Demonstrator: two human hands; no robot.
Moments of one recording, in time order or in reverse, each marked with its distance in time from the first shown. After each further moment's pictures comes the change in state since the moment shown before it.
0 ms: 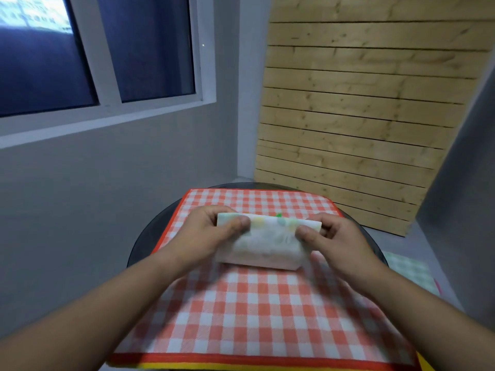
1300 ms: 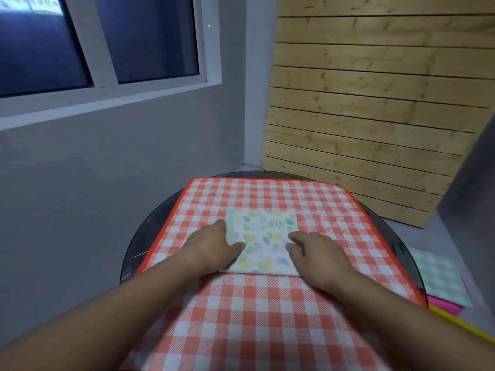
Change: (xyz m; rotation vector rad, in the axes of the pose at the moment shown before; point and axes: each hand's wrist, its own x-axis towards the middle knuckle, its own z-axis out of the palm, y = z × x) left_hand 0.046 -0.079 0.005 0.860 -0.117 -0.429; right_hand 0.038 0.071 0.044 -0.949 -0.183 0.208
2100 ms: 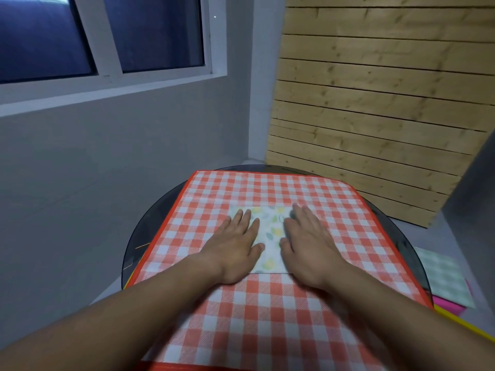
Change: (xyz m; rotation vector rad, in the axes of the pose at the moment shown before) left_hand 0.001 0.009 0.034 0.301 -0.073 0.347; right_hand 0.002 -0.020 0.003 -0.120 0.003 -0.176
